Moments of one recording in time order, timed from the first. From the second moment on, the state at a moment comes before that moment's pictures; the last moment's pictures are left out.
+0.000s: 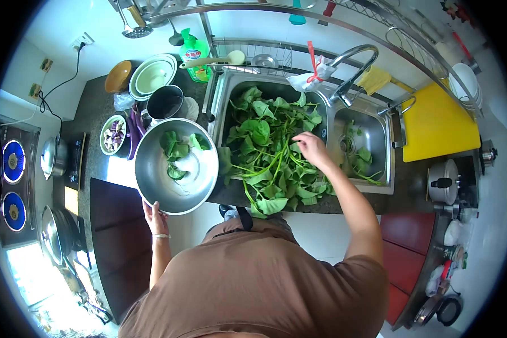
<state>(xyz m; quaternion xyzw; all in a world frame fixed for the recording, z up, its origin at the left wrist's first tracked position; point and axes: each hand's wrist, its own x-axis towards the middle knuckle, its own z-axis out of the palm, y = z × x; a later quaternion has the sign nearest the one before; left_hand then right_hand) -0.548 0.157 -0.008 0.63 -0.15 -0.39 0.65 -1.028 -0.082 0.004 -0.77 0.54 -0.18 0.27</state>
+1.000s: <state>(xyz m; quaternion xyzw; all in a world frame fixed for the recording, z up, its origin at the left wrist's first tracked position) -0.847 0.091 0.058 0.61 -0.59 -0.30 0.43 -1.162 -0.116 0.098 -0.52 0.41 -0.56 0.49</state>
